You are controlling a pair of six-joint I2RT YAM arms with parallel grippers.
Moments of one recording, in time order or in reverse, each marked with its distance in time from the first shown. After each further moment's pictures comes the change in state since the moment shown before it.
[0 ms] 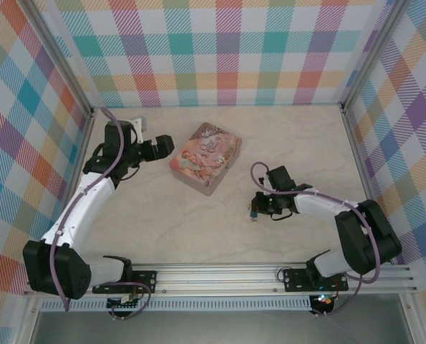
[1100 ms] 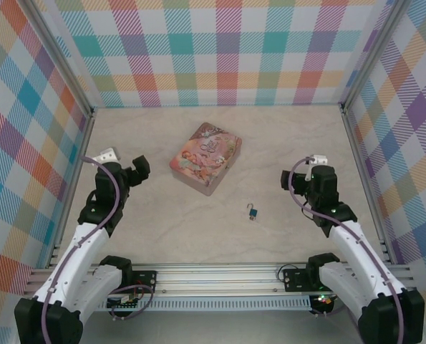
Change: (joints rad) left arm 0.000 -0.418 -0.503 0.275 -0.522 -0.054; right arm -0.264 -0.612 -0.133 0.069 0.507 -0.307
